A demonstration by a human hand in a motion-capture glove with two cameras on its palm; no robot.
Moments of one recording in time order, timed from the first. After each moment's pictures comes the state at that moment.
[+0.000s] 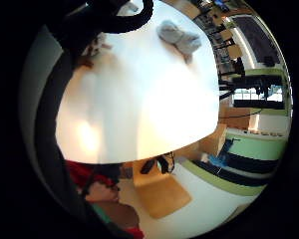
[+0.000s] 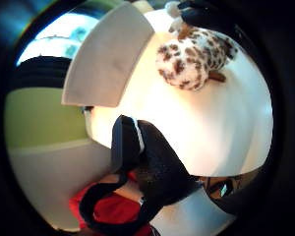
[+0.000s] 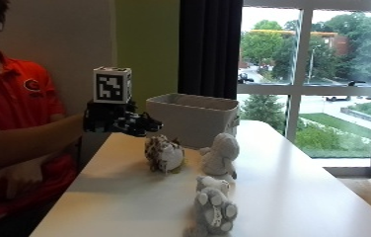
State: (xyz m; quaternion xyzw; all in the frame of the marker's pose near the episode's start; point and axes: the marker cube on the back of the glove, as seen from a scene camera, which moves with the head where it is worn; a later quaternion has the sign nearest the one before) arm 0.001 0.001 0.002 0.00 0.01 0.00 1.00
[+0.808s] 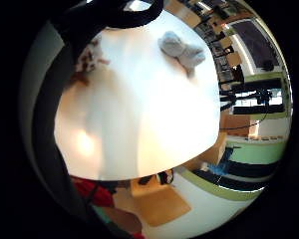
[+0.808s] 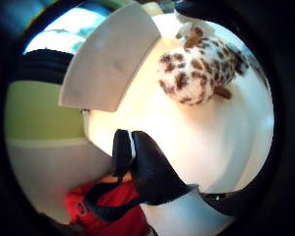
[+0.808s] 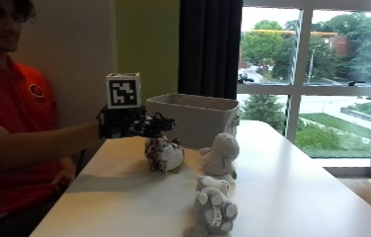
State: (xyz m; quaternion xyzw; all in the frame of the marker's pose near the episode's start) arm 0.001 -0.035 0.013 0.04 0.02 -0.02 1.00
